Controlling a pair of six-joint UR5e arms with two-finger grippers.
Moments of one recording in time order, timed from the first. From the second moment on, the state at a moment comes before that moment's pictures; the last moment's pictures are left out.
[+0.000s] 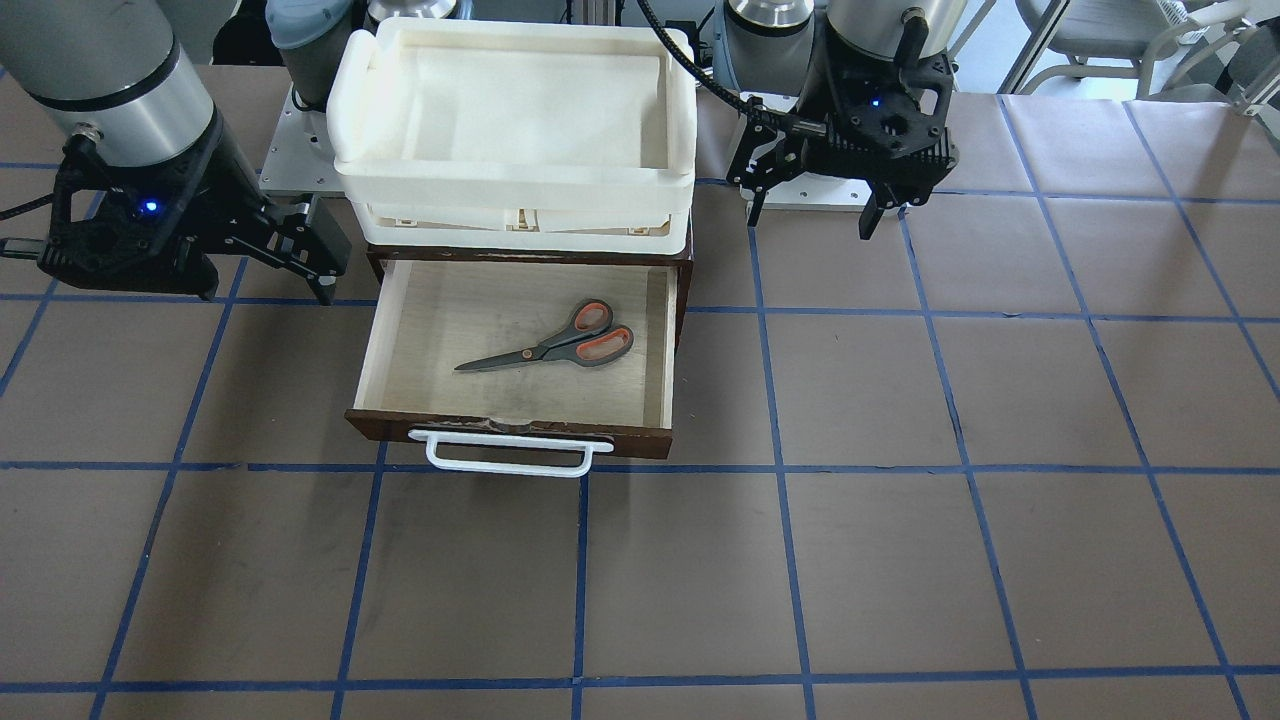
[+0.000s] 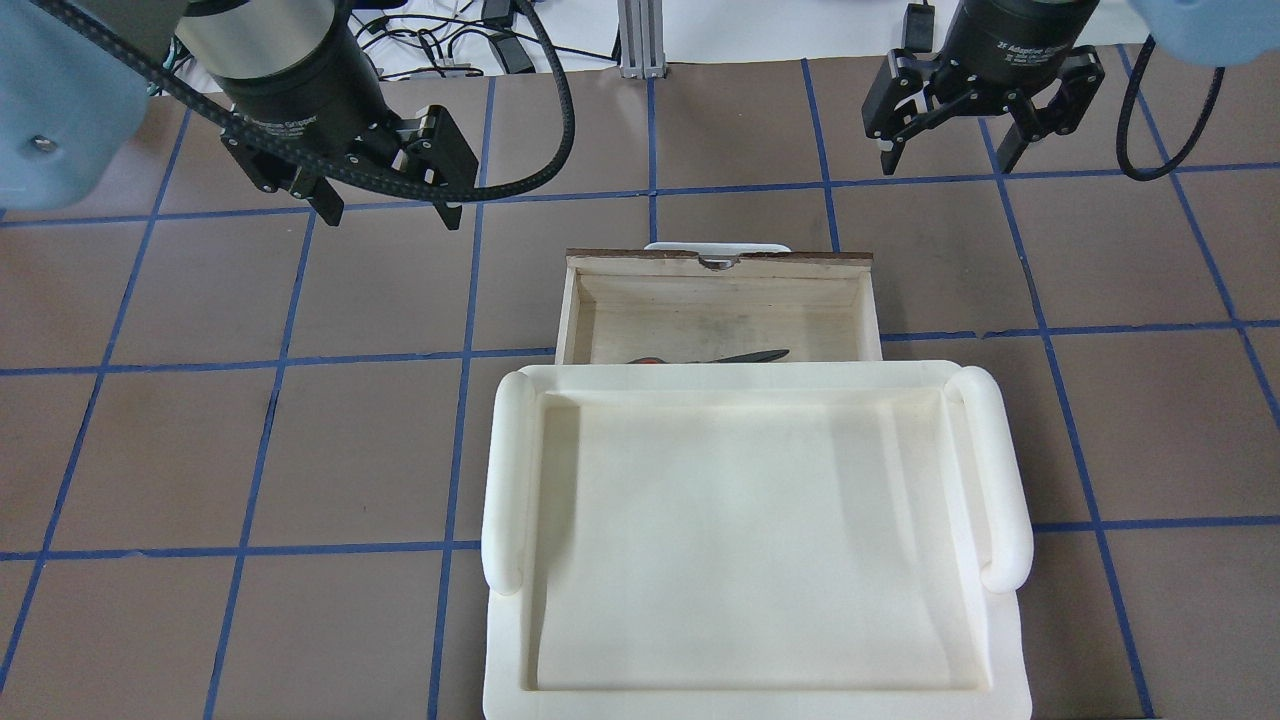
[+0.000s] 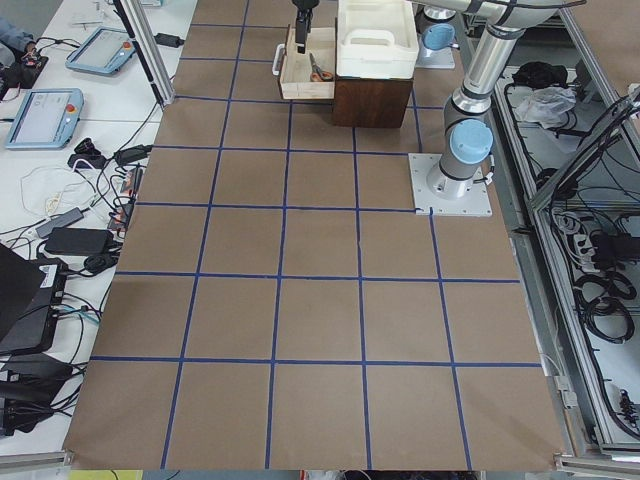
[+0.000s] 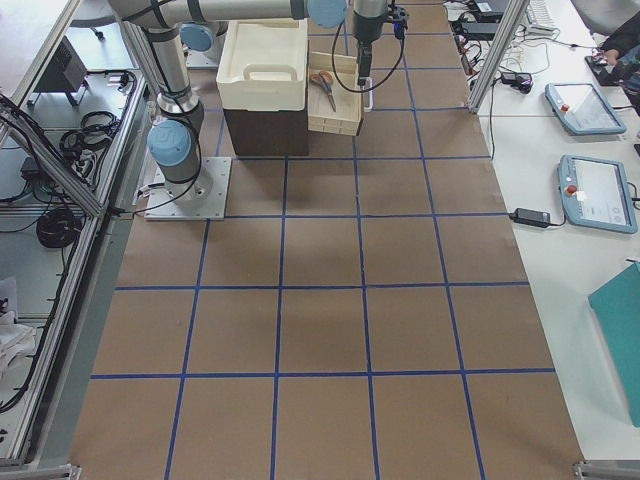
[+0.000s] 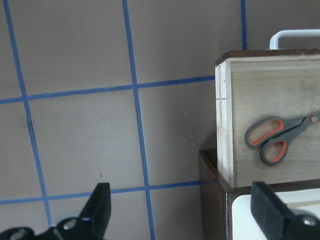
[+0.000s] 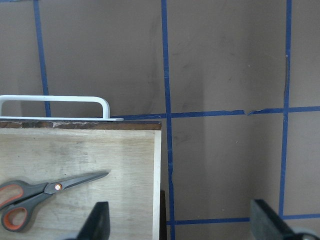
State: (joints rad) left arm -1.68 -1.58 -1.45 -1.65 1.56 -0.04; right arm 1.56 -1.46 1.41 -1.51 -1.56 0.02
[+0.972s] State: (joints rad) left arm -1.63 -1.53 -1.47 -1.68 1.58 -0.07; right arm 1.56 -1.46 1.41 -1.51 -1.56 0.02
